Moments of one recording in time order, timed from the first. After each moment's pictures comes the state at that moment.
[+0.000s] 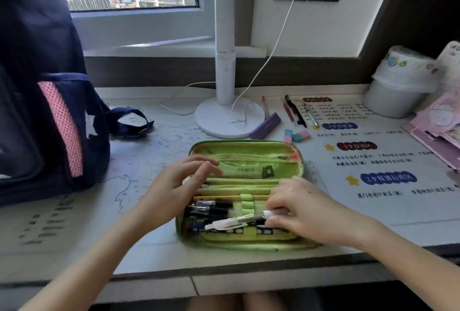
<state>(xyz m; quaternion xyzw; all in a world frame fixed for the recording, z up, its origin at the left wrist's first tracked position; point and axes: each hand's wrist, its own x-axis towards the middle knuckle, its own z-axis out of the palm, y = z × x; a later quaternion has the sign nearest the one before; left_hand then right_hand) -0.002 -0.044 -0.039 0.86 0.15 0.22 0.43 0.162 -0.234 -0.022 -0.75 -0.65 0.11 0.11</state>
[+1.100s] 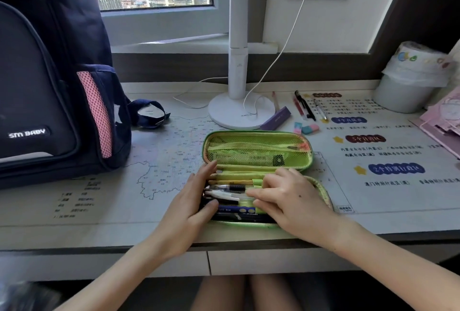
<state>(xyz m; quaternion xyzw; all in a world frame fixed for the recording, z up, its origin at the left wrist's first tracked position) -0.048 -0.081 -0.077 0.85 0.16 0.21 0.45 0.127 -0.223 -0.057 -0.71 -0.67 -0.10 0.16</state>
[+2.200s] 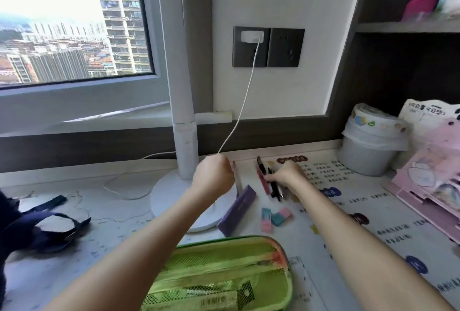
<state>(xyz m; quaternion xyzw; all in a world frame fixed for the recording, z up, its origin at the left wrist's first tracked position) 0.260 0.026 -0.003 0.93 0.28 0.14 0.18 0.406 -0.090 -0.031 -0.94 -0.13 0.14 0.28</state>
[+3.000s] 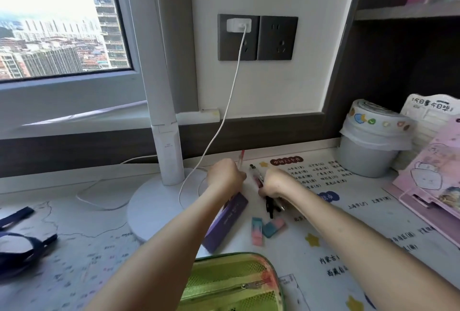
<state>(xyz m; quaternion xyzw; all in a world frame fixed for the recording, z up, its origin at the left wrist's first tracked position) 0.335 0.014 -0.026 0.92 0.33 0.07 0.21 0.416 -0.075 -0.037 -0.96 -0.24 0.15 0.03</state>
